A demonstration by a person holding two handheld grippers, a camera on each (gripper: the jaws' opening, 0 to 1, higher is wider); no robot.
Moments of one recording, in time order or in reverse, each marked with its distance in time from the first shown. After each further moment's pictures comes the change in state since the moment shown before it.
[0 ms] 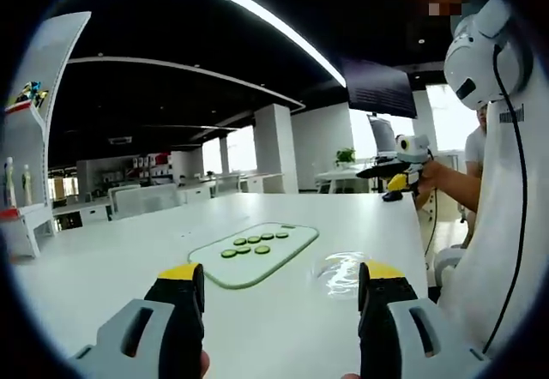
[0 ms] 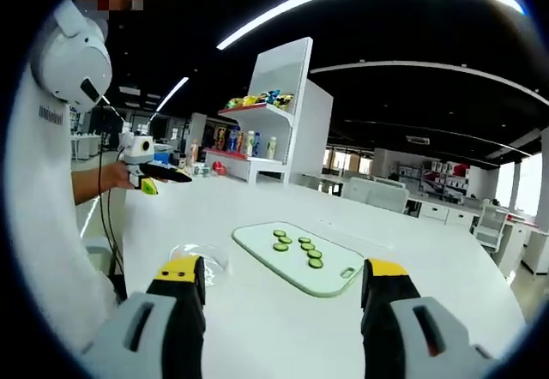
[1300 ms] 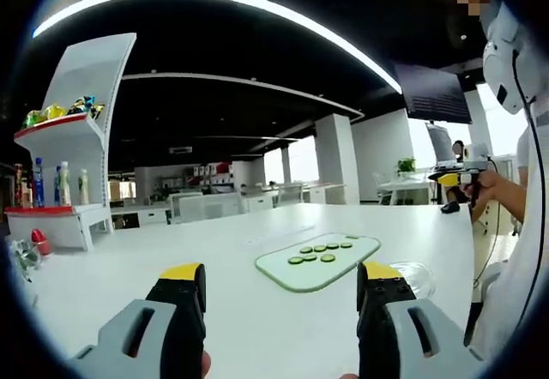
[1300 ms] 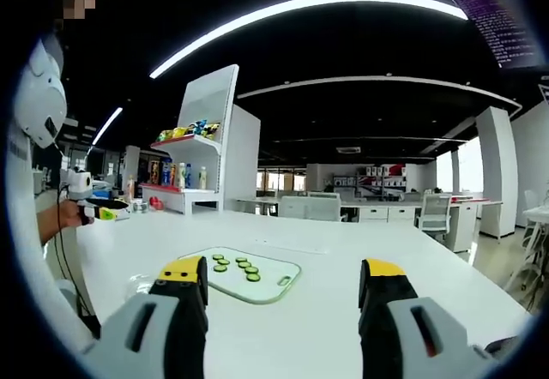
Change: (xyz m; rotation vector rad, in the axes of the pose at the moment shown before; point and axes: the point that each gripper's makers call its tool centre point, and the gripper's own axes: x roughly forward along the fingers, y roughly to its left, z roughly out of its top) left arm -0.035 0.059 0.012 -0.007 -0.060 0.347; right arm -0.056 -0.068 0.009 0.127 -0.114 -0.360
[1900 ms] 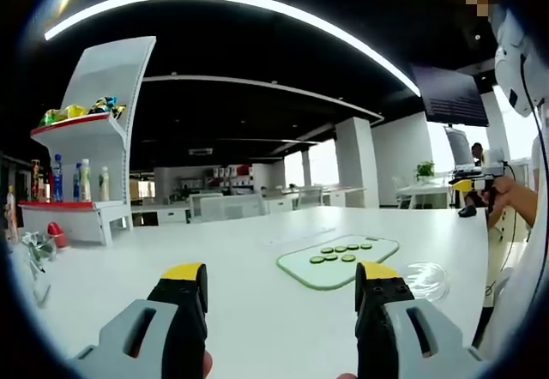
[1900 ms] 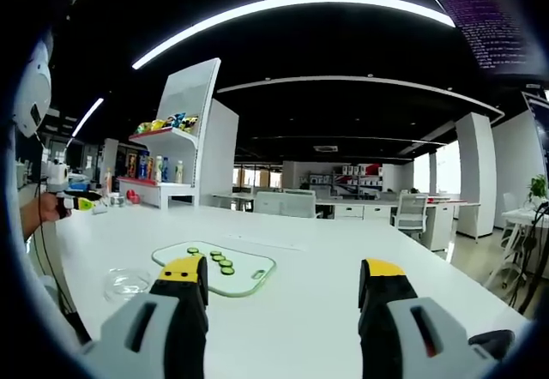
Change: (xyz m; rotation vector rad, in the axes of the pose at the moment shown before) left arm -0.015 0.024 -0.001 -0.011 -0.019 0.115; right arm -0.007 -0.022 -0.006 -0.019 0.009 -0.127
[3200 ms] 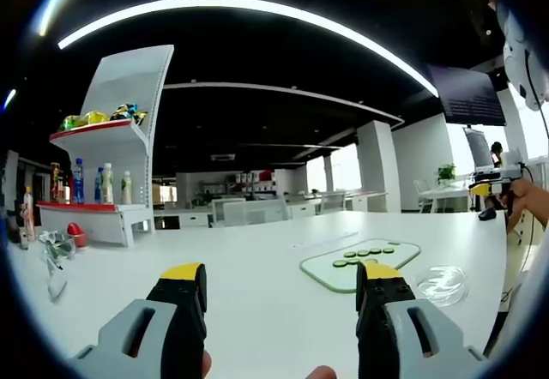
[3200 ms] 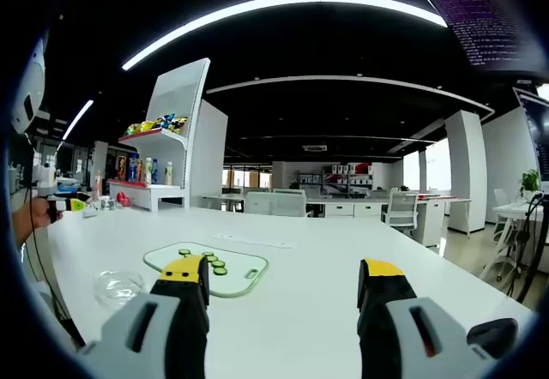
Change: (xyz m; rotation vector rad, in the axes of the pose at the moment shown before) left arm -0.008 0.023 0.001 0.006 -0.030 0.128; right arm 0.002 -0.005 -0.008 0.014 0.003 -0.069
